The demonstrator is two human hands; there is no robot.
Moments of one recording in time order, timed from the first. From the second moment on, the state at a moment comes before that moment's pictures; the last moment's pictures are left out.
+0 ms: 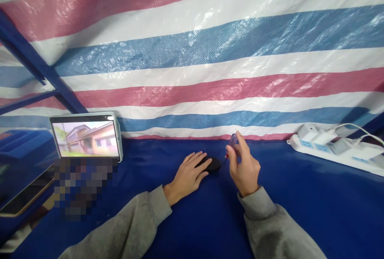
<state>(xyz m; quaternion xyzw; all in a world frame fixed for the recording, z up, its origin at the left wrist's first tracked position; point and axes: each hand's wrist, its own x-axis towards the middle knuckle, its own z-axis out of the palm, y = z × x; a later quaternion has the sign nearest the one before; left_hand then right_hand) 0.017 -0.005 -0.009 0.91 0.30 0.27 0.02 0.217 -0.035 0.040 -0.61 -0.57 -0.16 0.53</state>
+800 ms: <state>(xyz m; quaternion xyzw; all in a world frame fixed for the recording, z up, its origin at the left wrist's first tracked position) 0.017 -0.003 -0.010 0.92 0.28 0.28 0.01 0.216 -0.036 0.002 -0.53 -0.62 -0.02 0.58</state>
